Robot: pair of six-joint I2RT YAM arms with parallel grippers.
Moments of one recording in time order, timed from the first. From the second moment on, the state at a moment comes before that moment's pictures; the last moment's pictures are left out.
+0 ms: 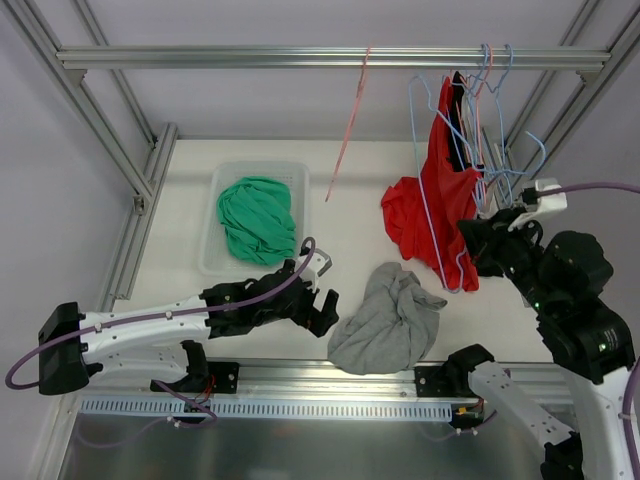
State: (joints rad) left arm -1.20 1.03 0.70 -0.29 -0.20 -0.46; right arm 0.41 0.62 1.27 -0.78 0.04 0.23
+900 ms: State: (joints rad) left arm -1.20 1.06 0.72 -0.29 -0.19 -0.45; right arm 0.55 1.55 2.13 -1.10 0.37 -0.01
